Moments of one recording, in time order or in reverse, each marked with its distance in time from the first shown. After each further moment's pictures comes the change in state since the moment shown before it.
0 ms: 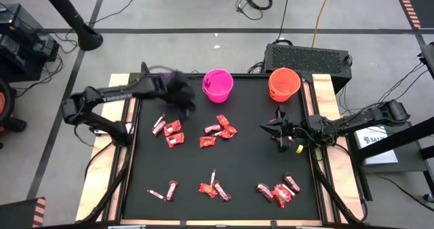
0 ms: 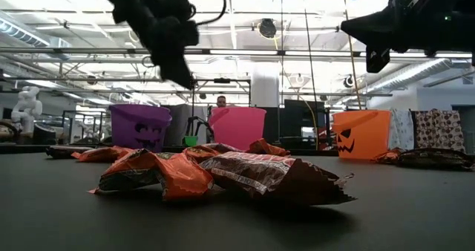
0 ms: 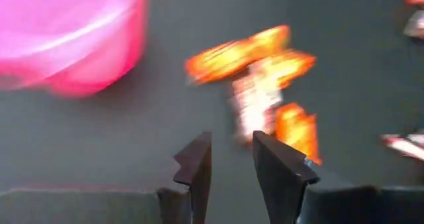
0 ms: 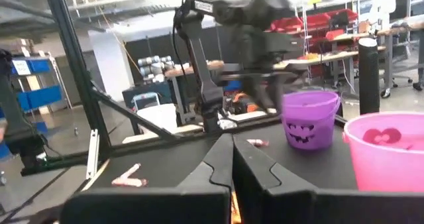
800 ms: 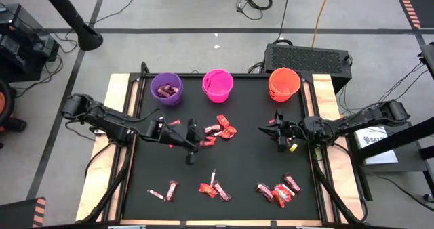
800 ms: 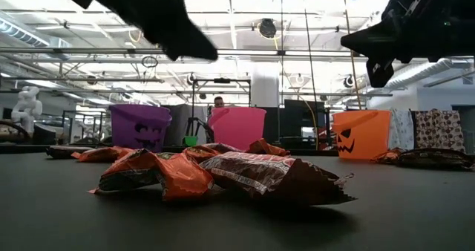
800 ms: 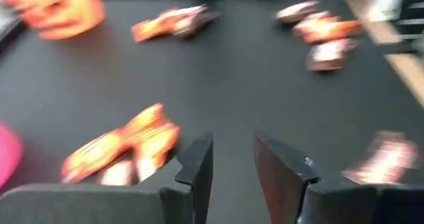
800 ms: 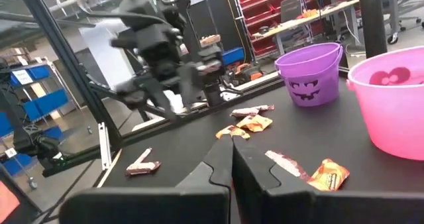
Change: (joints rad) left arm -0.588 0.015 -0.200 0.568 -0.498 -0.180; right arm 0.002 0.000 0.000 -0.099 0.004 0.196
